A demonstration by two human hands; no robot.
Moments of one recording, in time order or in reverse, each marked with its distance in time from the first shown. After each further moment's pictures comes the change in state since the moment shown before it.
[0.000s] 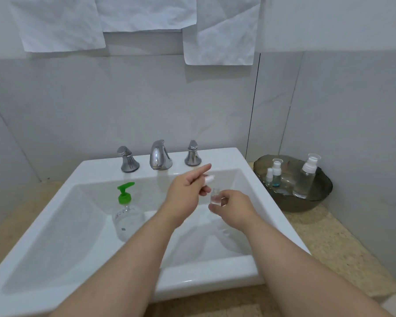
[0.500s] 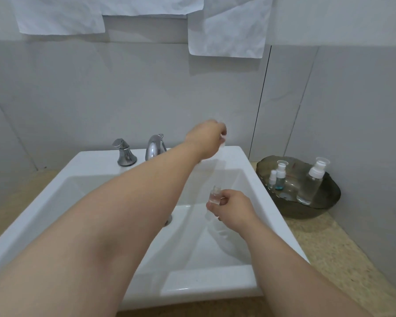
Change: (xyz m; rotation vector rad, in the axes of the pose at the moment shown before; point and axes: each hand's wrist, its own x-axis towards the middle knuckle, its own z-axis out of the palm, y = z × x) left_hand 0.144 0.051 0.025 1.150 -0.112 0.299; right_hand 0.010 0.005 0.001 0.154 -0.035 0.003
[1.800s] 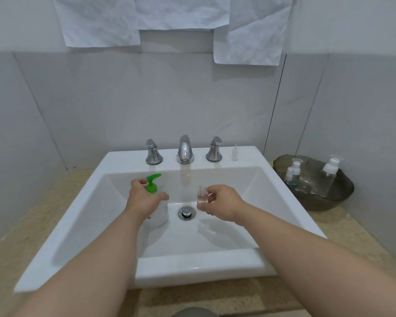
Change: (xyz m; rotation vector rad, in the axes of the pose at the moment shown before) left_hand -0.208 -0.157 0.028 -0.799 0.180 -0.859; right_hand -0.016 -0.058 0.061 -0.173 -0.228 -0.094
